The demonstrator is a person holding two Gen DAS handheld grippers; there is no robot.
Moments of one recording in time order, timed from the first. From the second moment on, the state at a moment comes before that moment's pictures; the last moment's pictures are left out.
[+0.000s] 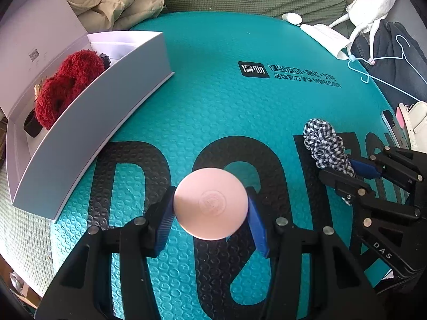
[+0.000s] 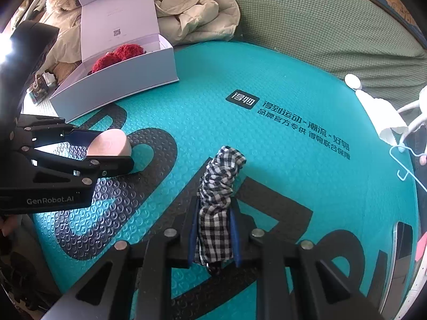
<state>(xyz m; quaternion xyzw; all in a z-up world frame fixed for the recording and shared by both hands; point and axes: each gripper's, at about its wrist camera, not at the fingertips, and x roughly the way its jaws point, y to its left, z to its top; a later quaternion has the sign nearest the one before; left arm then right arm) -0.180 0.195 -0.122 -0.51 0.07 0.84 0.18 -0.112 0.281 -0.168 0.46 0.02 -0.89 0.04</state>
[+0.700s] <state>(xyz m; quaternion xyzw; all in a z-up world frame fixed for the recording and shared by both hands) -0.174 0.157 -0.097 -0.50 0.02 0.85 0.14 -0.123 0.243 -0.145 0.45 0.05 -0.88 0.12</state>
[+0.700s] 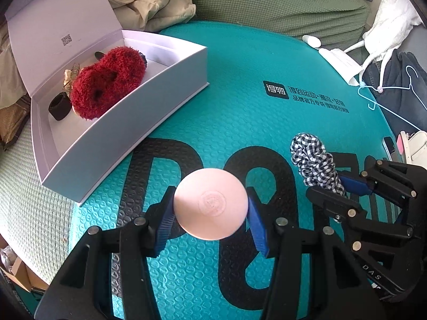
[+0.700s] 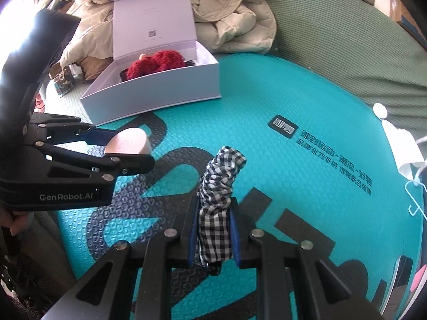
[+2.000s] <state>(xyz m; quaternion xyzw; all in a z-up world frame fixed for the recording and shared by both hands) -0.032 0.046 0.000 -0.44 -0.04 0.90 -0.04 -0.051 0.129 -0.070 0.36 0.15 -0.87 0.31</state>
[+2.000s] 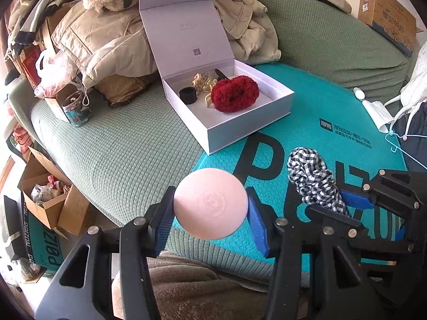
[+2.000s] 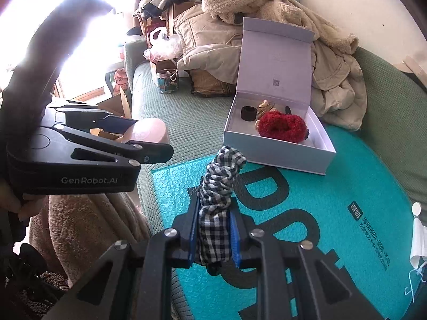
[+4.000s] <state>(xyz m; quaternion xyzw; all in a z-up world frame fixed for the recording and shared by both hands) -0.335 -0.033 -0.003 -0.44 0.02 0.90 0.02 -0.325 0.109 -0.046 0.34 0.13 -0.90 0.26</state>
